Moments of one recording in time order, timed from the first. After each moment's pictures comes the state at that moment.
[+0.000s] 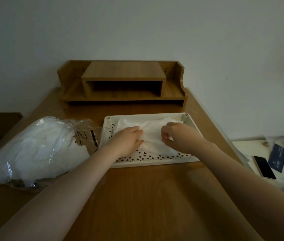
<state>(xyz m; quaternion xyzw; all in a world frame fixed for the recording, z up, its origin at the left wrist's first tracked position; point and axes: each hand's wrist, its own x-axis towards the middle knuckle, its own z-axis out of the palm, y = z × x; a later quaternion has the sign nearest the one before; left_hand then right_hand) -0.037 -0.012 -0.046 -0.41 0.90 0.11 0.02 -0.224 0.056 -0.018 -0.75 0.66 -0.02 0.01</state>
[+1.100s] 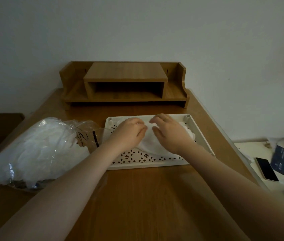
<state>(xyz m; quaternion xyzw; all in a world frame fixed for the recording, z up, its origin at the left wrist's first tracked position) -0.041 -0.021 -0.035 -0.38 0.91 0.11 -0.15 -0.196 0.042 -0.028 -0.75 0.62 -0.21 0.00</state>
